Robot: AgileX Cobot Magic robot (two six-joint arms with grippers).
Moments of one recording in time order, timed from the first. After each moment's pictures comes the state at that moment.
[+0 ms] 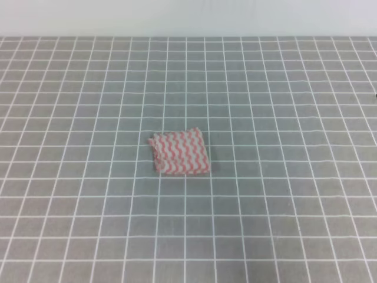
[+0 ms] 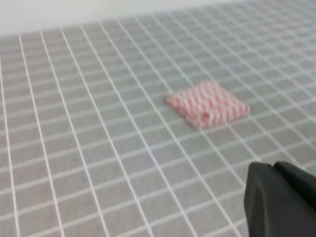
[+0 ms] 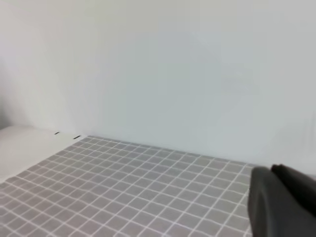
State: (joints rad) left arm -0.45 0.20 -0.52 0.00 0.73 0.02; right arm 0.25 0.72 -0.63 1.67 0.47 -1.46
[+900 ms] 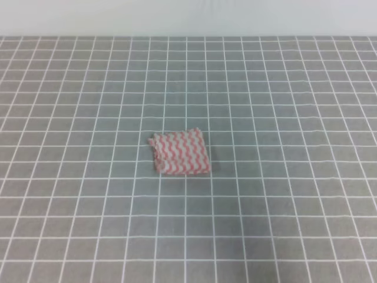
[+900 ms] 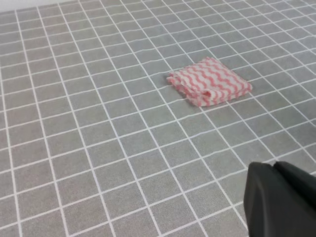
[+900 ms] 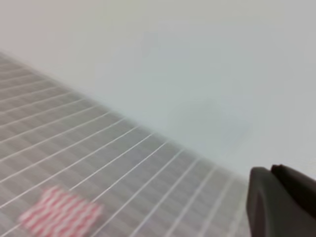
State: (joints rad) left arm -0.45 0.21 -0.52 0.00 0.79 0.02; right arm 0.22 0.55 -0.51 1.41 0.28 -1.65
